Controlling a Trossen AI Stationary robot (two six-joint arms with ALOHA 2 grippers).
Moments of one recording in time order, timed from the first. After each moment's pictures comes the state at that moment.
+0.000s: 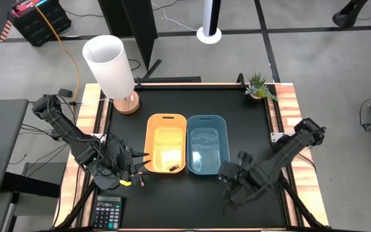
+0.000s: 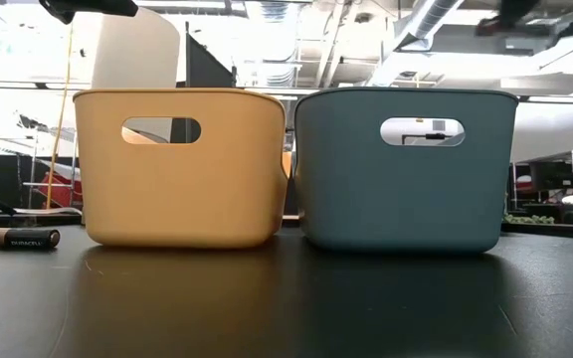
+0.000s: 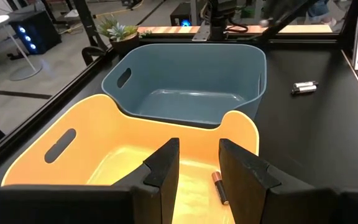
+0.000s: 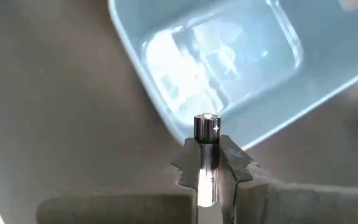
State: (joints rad) left arm -0.78 1.09 0.79 -0.33 -1.02 -0.48; right arm 0.65 1.75 1.64 -1.40 0.47 1.08
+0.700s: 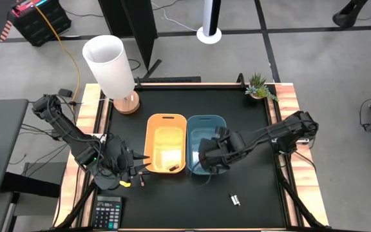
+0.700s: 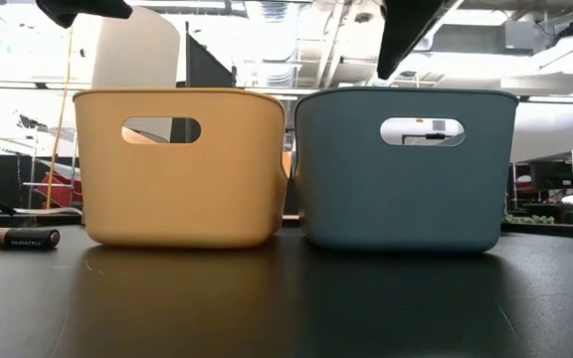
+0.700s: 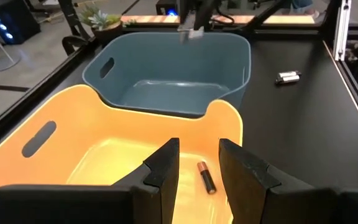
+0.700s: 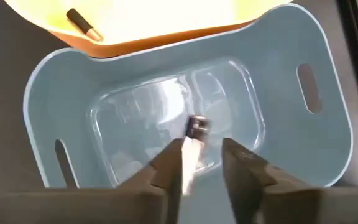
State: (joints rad) left arm -0.78 1.09 0.79 -0.34 -0.95 -0.50; right arm 0.32 1.75 1.64 -1.21 0.43 0.52
